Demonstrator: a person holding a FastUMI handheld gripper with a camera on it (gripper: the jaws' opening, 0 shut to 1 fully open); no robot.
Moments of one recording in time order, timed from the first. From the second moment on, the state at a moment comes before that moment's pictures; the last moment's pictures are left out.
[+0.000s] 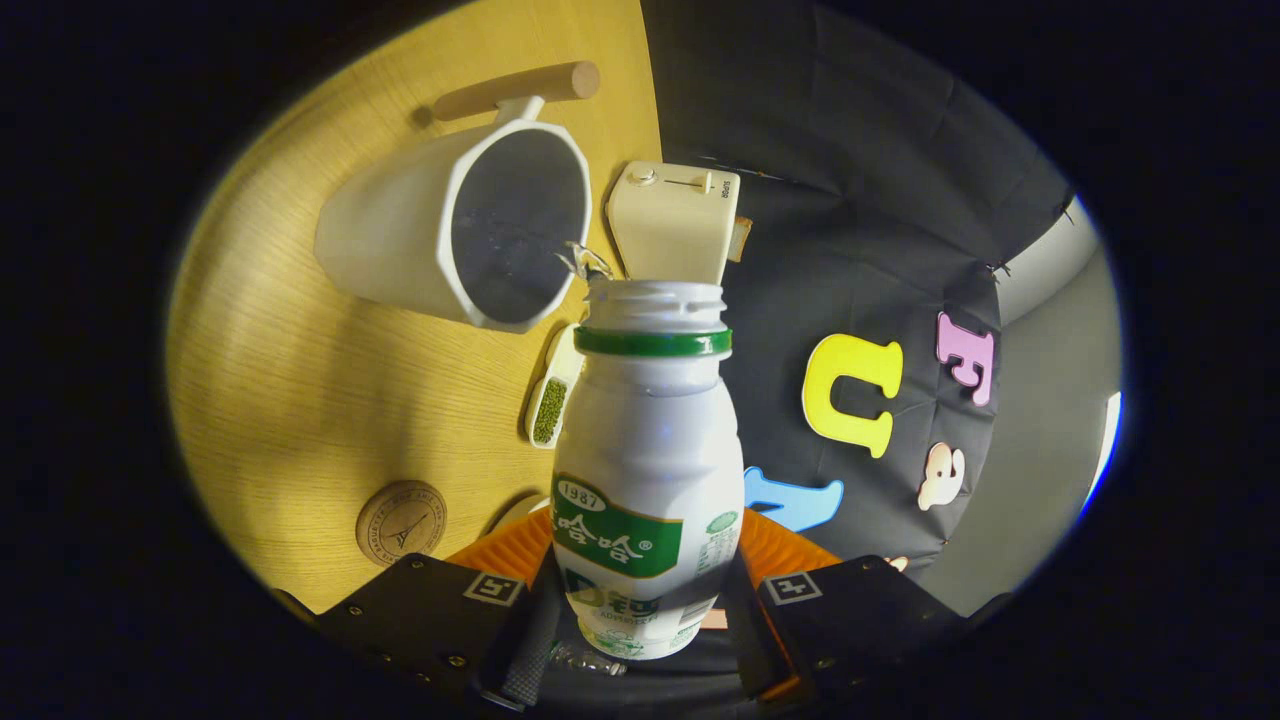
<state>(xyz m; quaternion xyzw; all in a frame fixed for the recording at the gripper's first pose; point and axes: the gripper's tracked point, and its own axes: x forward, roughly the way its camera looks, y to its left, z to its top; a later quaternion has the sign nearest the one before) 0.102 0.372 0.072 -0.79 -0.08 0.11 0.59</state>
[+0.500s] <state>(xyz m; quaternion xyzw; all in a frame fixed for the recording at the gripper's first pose) 0.100 0.375 0.077 -0.81 -0.09 0.11 0.58</state>
